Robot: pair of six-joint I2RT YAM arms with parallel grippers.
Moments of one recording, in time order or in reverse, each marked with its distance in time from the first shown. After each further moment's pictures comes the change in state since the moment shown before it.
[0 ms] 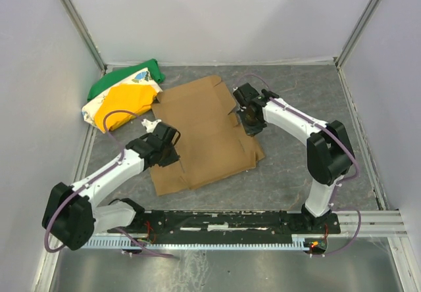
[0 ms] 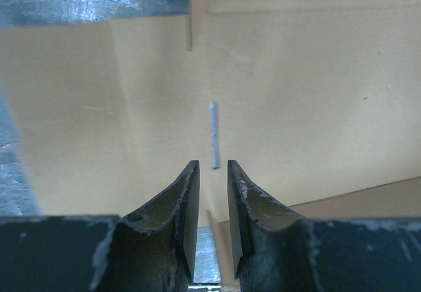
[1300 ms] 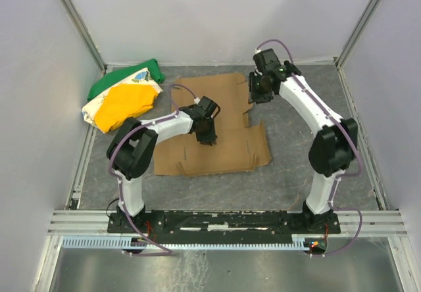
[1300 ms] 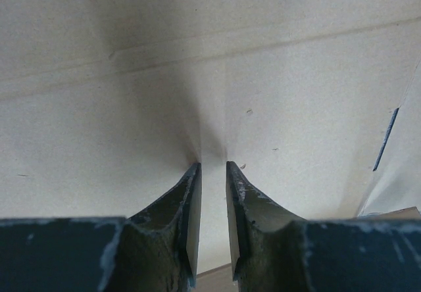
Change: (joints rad) left arm -0.091 0.792 0.563 0.145 0.247 0.201; right arm -0.183 0.016 0.317 -0.019 -0.143 0.132
